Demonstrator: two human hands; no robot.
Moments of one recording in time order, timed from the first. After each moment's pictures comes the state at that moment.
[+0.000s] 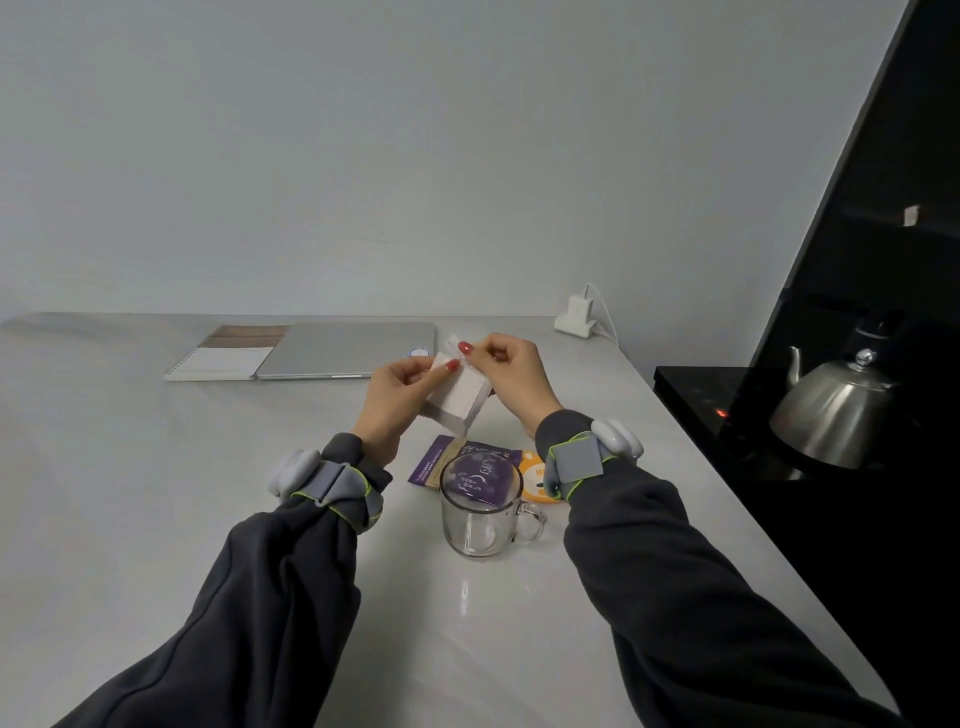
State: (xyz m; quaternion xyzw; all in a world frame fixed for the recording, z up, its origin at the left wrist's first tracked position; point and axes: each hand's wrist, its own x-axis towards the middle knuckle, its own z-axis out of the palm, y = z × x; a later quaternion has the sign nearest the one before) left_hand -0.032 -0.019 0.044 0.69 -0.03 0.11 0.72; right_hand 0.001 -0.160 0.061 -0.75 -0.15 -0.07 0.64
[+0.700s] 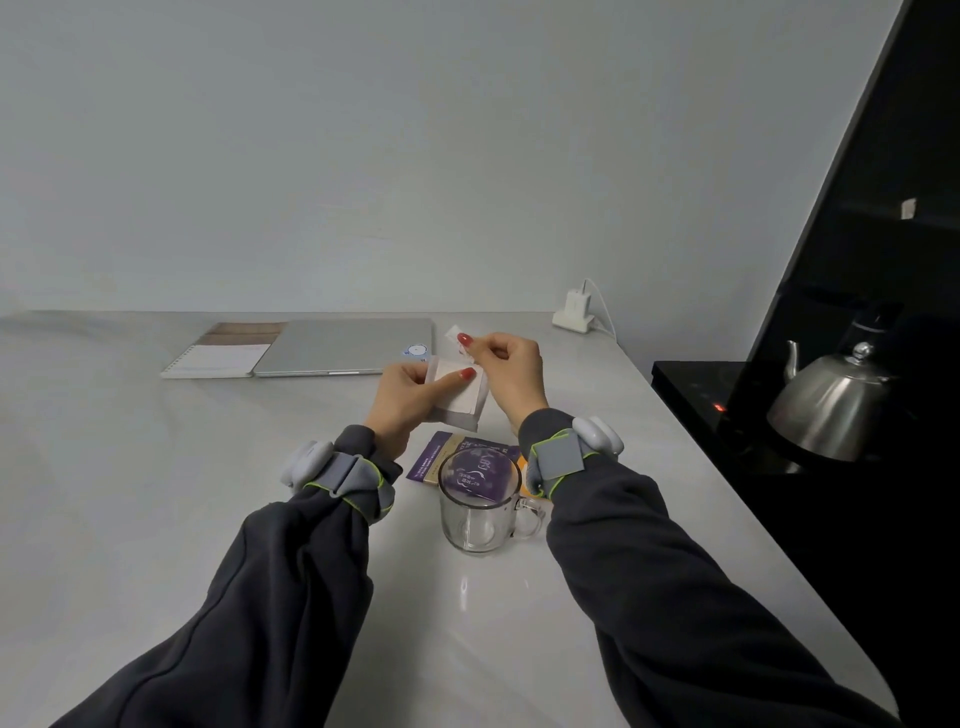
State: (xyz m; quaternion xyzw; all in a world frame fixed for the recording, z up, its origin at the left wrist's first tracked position) left_hand -0.036 -0.030 0.045 0.70 -0.04 0.07 0.71; right_hand 0.005 -0.152 0.054 -0.72 -0.08 -0.13 0.67
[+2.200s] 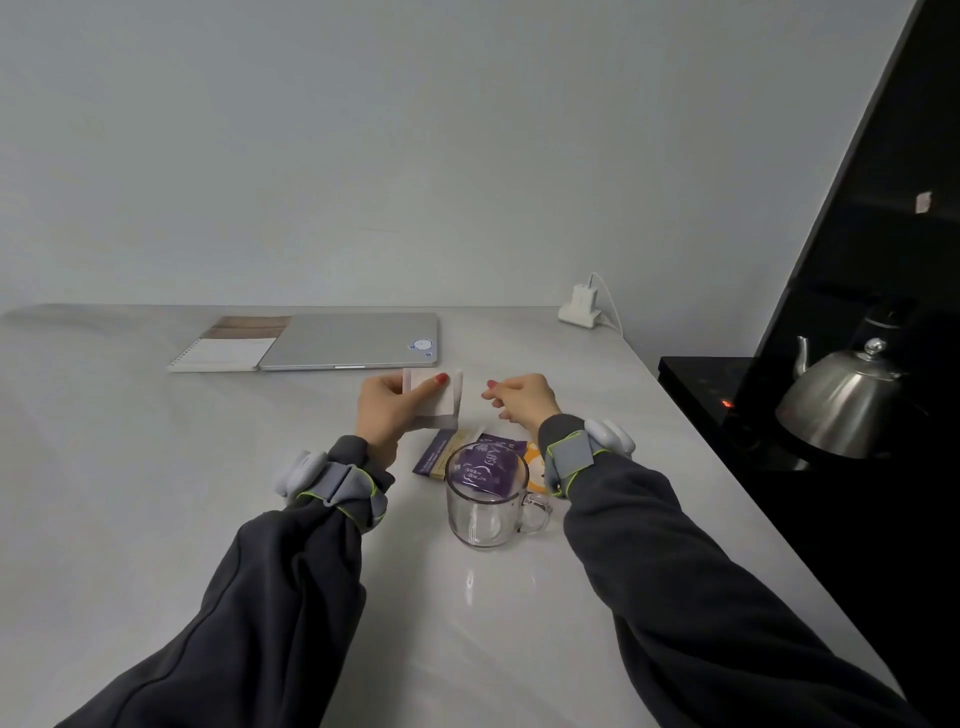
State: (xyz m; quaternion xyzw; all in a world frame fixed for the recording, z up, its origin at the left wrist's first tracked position) left_hand -0.032 -0.011 0.021 0.69 0.05 0.12 0.71; right_hand 0.032 -0.172 0.010 -0.82 0.01 0.03 0.57
